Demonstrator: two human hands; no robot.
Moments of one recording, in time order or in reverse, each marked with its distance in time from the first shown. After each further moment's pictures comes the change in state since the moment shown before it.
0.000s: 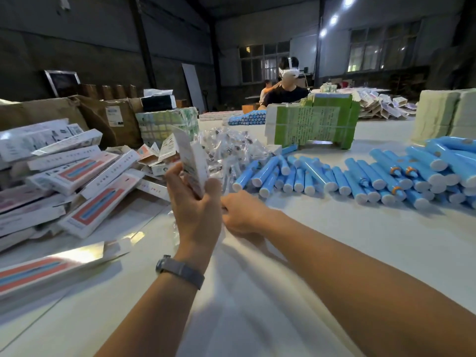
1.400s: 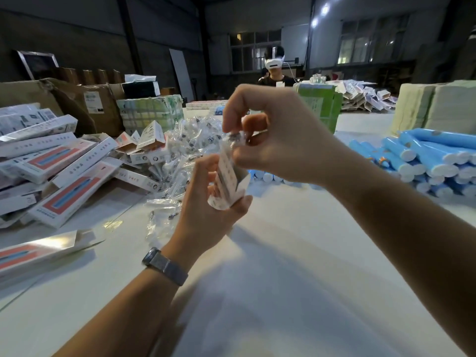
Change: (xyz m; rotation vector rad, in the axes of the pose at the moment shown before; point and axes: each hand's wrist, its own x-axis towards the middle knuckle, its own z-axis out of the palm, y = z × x) left_hand -0.030 0.007 0.015 -0.040 -0.467 0.311; right_hand -0.124 -0.005 -0.137 0.531 0.449 -0.475
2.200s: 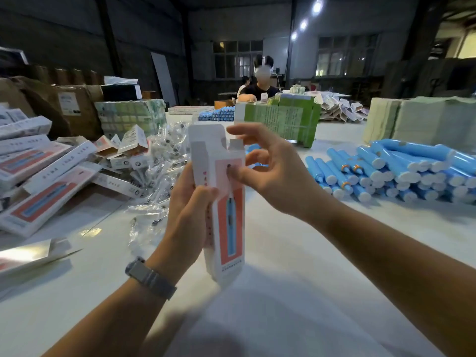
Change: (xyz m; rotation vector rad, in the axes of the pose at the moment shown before) left_hand 0.001 0.026 0.006 -0.350 0.026 -0.250; right_hand -0.031 0.033 0.017 0.081 0.170 0.202
